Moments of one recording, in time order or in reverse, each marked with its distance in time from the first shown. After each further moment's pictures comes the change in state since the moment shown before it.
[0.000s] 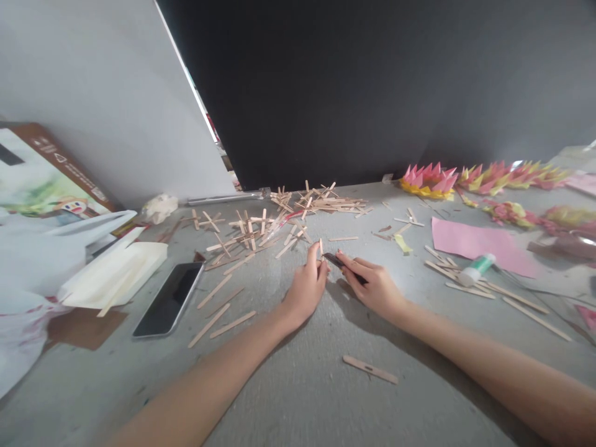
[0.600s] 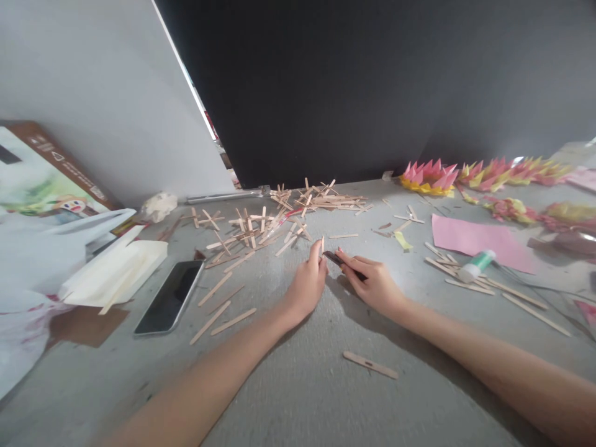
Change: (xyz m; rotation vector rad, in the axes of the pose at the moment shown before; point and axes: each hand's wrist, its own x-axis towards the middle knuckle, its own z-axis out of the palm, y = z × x) left_hand 0.001 0.000 0.000 0.041 -0.029 -0.018; right_hand 0.000 -0.002 0.000 0.009 -0.013 0.054
